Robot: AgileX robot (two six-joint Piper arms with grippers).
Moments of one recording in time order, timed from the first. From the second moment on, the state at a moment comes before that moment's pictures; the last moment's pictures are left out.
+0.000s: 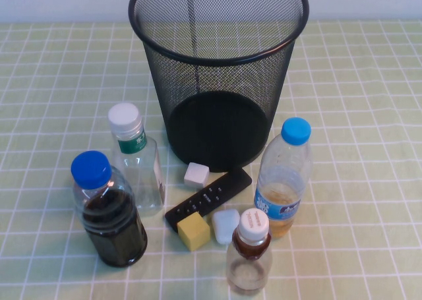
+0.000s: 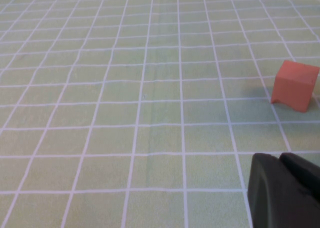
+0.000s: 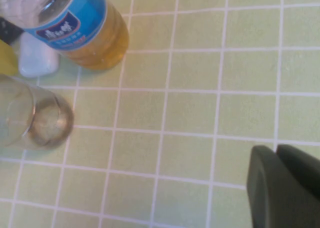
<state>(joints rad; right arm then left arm) 0.05 0.75 -0.50 0.44 0.80 -0.20 0.01 -0.01 0.03 0.01 0.35 -0.01</state>
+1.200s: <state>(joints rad) 1.04 0.83 -0.20 0.36 -0.38 -0.24 0.01 -0.01 0.03 0.01 0.35 -0.01</state>
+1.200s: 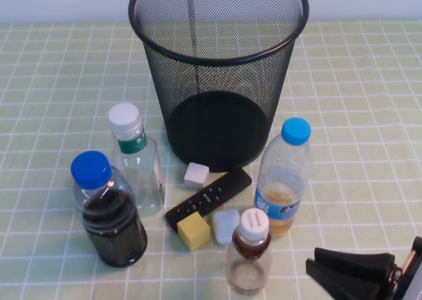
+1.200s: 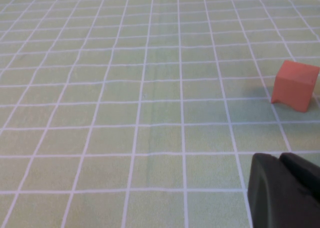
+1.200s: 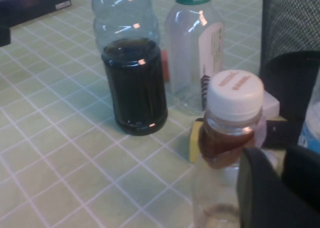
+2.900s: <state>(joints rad) 1.12 1.35 -0.29 0.35 -0.91 -0.19 0.01 -0.01 0.03 0.01 0.35 -0.01</state>
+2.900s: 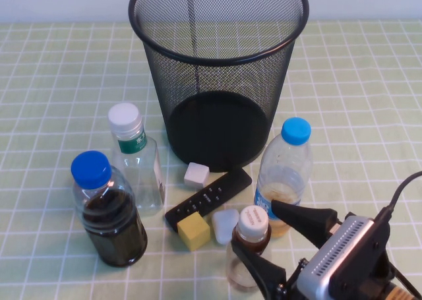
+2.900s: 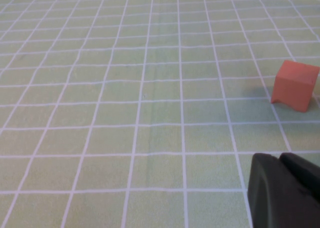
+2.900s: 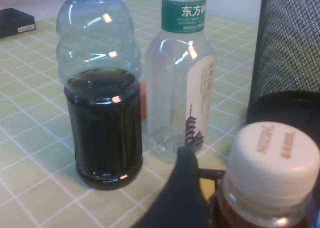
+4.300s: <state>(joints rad) 1.12 1.29 -0.64 0.43 -0.26 -0.33 0.01 -0.01 0.03 0.01 0.35 -0.01</state>
